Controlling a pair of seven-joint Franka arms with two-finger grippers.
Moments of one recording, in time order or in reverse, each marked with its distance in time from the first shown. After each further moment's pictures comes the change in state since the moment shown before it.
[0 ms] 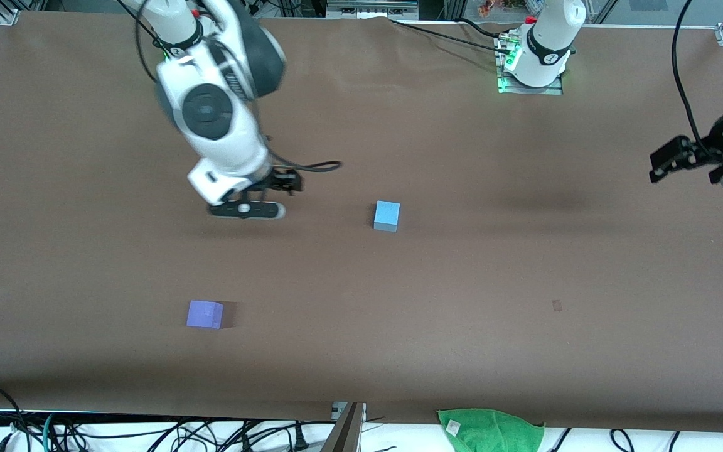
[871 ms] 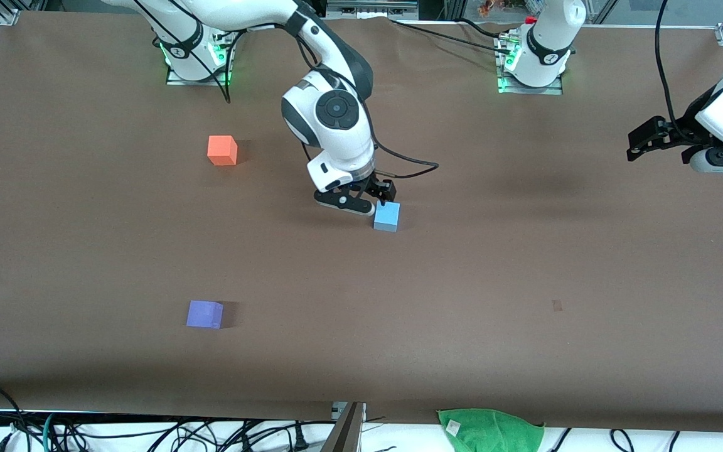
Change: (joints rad) left arm 0.002 -0.043 -0.019 -0.080 -0.036 -0.020 0.001; right arm 0.215 0.242 -0.002 0.067 0.000 0.367 0.420
